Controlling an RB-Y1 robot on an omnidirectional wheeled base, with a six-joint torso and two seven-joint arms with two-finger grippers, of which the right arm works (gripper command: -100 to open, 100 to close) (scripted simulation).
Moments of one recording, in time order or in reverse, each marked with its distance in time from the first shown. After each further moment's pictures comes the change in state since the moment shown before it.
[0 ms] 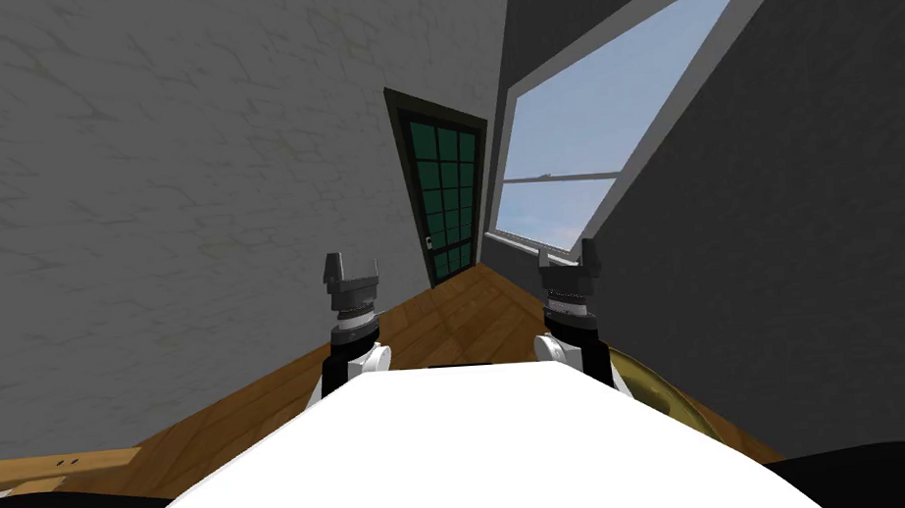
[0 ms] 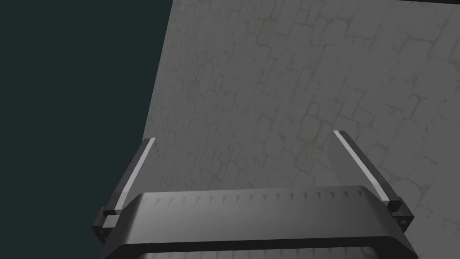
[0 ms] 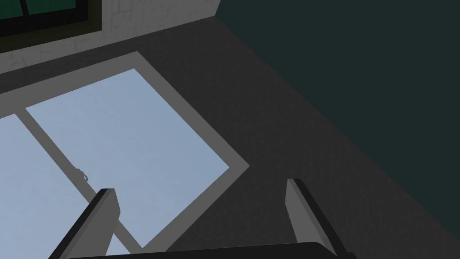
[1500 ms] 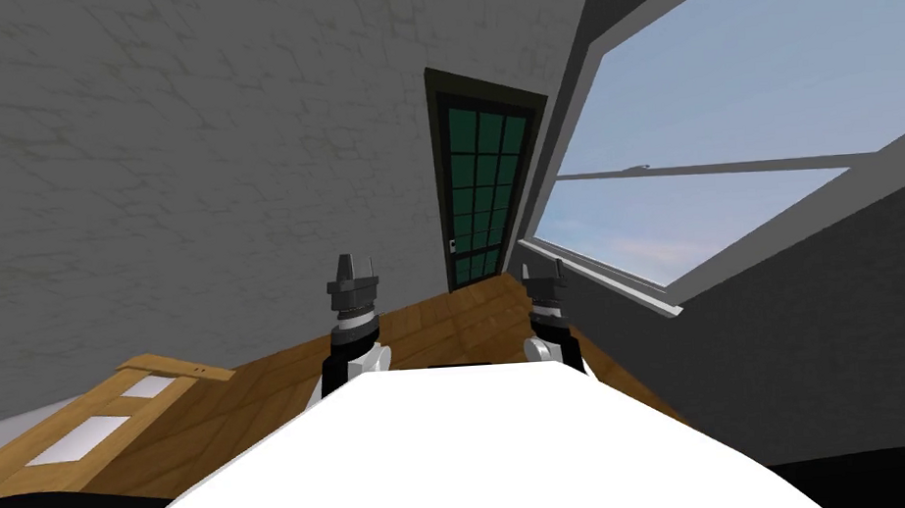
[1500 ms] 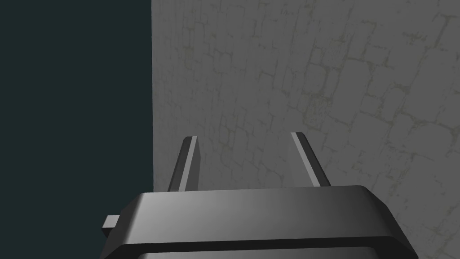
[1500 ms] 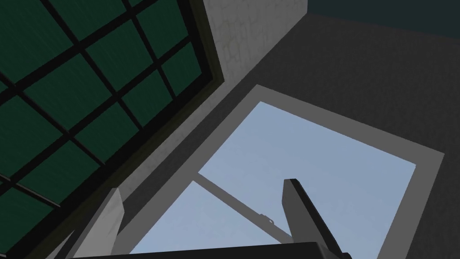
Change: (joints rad) arm -0.063 -0.075 0.054 0.283 -0.173 -0.070 -0.221
